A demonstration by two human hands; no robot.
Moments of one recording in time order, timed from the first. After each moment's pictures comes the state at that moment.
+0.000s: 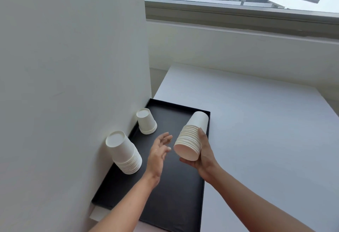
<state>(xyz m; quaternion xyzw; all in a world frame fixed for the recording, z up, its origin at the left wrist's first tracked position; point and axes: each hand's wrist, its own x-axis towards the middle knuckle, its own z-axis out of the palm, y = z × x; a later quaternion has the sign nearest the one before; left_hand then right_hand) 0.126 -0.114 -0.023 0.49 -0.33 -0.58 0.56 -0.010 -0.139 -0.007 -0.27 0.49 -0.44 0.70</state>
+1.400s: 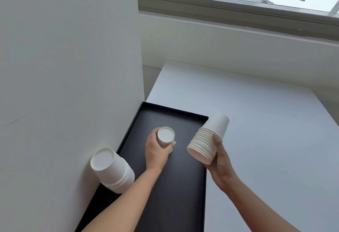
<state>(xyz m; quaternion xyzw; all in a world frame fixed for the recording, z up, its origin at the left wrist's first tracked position) 0.125 -0.197 -0.055 0.67 -0.45 -0.33 0.50 -0.044 -0.175 -0.014 -0.27 0.49 -0.52 0.65</state>
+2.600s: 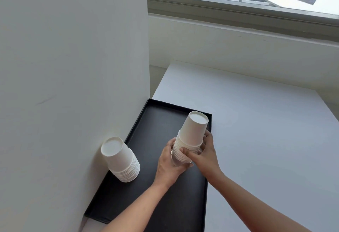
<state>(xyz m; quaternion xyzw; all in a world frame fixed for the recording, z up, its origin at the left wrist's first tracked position) 0.111 -0.138 -0.068 0.60 -0.51 -0.43 0.44 -0.014 -0.161 -0.026 -0.55 0.55 -0.43 0.45</state>
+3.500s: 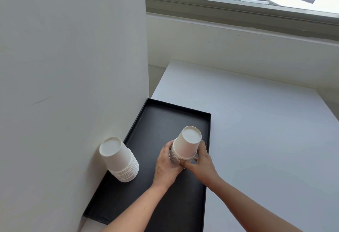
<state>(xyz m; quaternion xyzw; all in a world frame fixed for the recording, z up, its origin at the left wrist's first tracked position) 0.110 -0.135 -0.066 0.62 -0.51 -0.40 0.43 -0.017 -0.153 -0.047 -0.60 0.58 -0.32 0.44</state>
